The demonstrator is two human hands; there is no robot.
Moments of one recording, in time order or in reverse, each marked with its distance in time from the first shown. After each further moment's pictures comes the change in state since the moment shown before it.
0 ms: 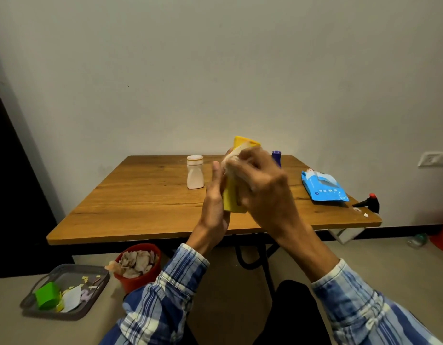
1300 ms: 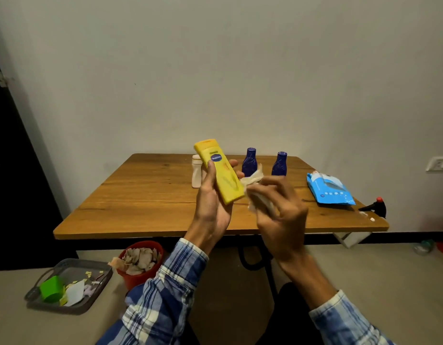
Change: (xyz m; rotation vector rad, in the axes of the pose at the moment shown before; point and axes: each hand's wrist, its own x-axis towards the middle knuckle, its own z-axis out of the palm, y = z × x) left_hand 0.012 0.006 -0.015 -0.272 0.144 -0.099; right_hand -0.048 0.004 0.019 0.183 0.198 0.159
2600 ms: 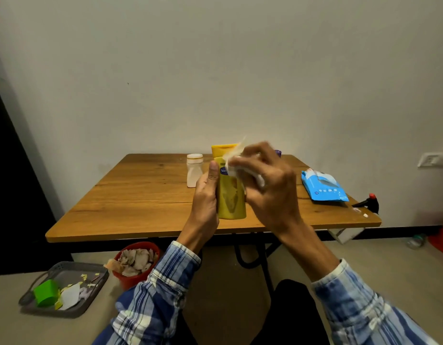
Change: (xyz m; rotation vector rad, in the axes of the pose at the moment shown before) left_hand -0.004 -0.001 -0.005 0.334 -0.143 0.156; right_hand 0.051 -0.011 -0.009 0.028 -0.116 -0.047
